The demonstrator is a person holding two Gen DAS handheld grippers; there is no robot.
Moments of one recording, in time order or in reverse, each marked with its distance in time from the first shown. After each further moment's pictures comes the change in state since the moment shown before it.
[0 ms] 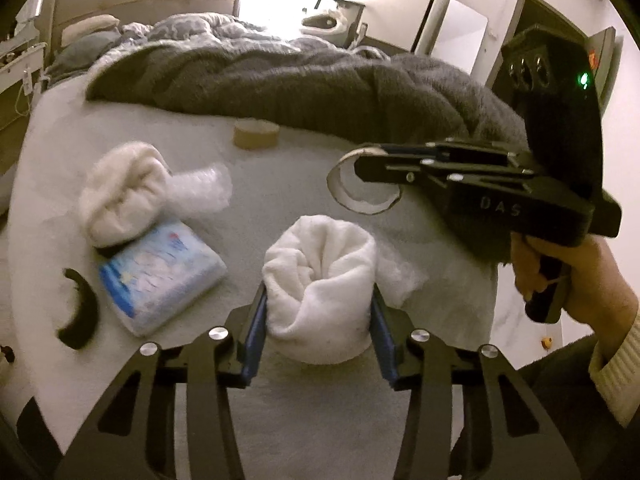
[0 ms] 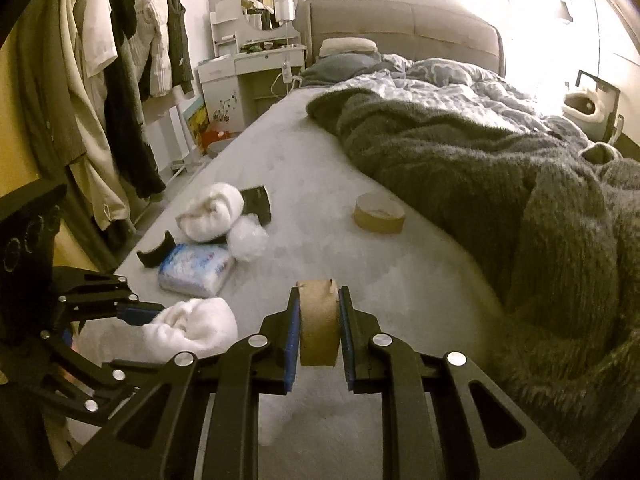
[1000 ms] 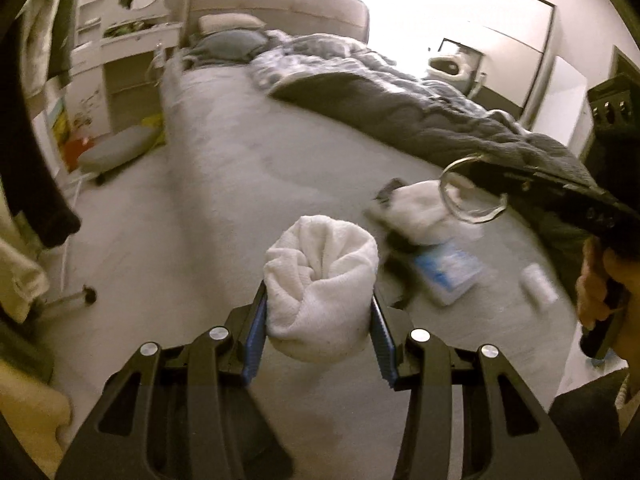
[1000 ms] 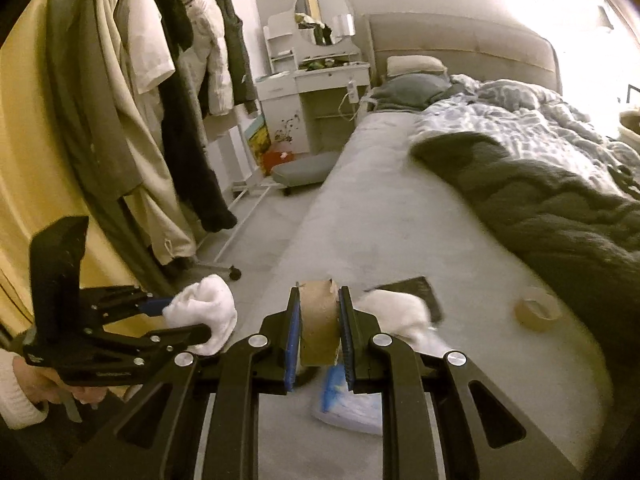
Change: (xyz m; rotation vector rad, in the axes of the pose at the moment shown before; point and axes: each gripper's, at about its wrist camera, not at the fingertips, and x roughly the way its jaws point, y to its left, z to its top) left arm -0.129 0.157 -0.039 -0.237 -0.079 0.347; right arm 0.054 0.135 0.089 -0.022 -0.045 0.213
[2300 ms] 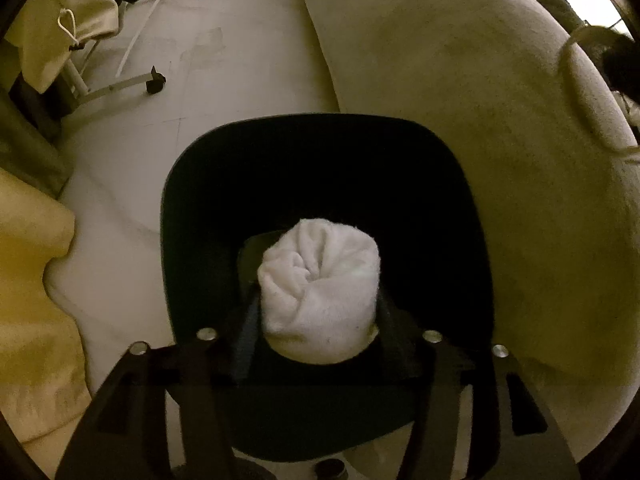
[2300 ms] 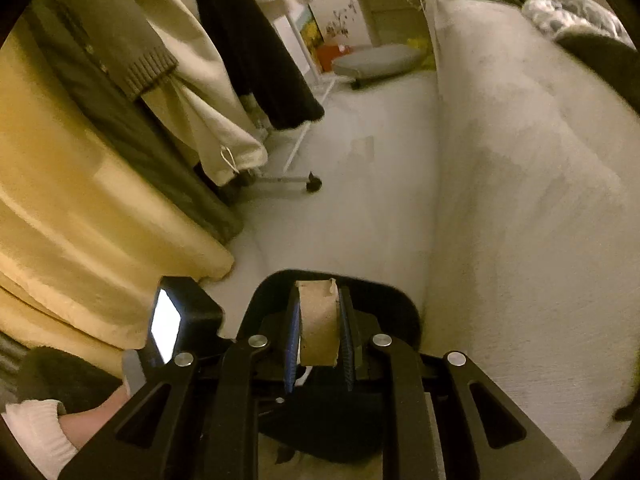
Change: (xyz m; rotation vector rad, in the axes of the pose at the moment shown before) left arm 0.048 0.164 -0.164 -0.359 0.469 0.132; right arm 0.186 0.172 -0.037 0.064 0.389 0.169
